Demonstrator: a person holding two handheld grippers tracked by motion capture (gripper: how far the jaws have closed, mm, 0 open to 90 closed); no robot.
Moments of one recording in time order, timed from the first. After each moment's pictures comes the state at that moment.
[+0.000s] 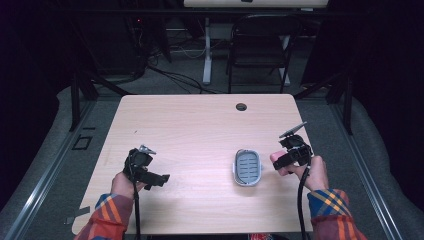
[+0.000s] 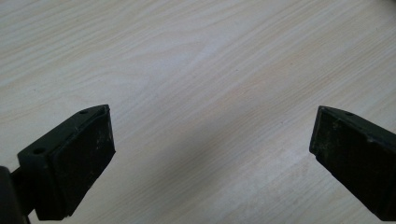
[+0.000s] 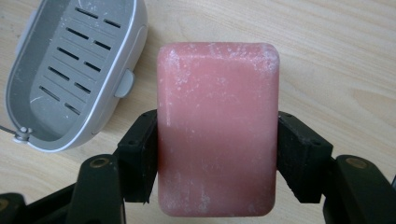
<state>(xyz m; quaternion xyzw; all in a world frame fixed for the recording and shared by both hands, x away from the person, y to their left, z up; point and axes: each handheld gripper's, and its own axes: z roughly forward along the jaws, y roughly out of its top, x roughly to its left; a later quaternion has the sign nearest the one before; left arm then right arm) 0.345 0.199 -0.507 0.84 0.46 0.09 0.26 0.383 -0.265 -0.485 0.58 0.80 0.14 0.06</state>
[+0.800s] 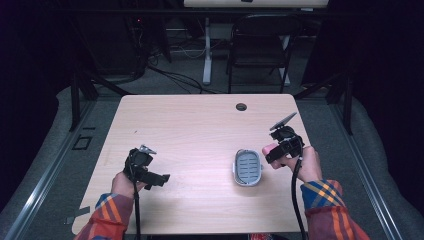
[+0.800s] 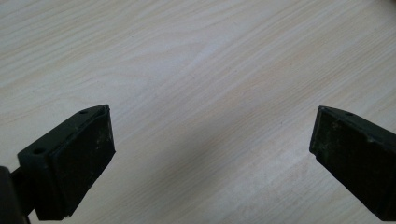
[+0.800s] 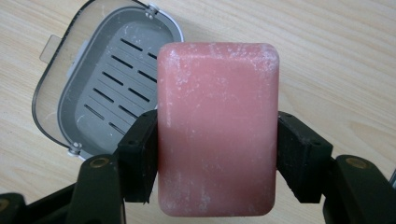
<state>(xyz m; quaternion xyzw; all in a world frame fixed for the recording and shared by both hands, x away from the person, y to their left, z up) 0.346 0.198 -0.507 0.85 0.46 0.09 0.26 0.394 -0.236 -0.458 0.55 0.83 0.12 0.07</state>
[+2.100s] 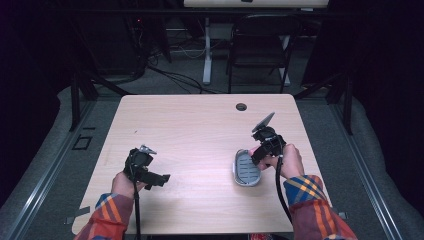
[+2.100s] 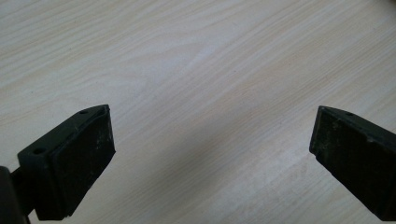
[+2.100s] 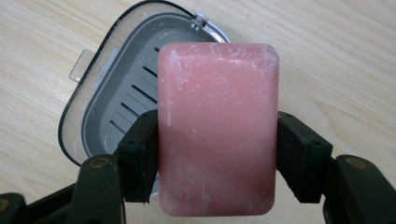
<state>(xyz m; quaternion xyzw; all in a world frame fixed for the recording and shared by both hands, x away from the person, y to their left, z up) 0.346 0.198 -0.507 0.85 0.45 0.09 0.26 0.408 -0.192 -0.473 0.52 0.84 0.09 0.05</state>
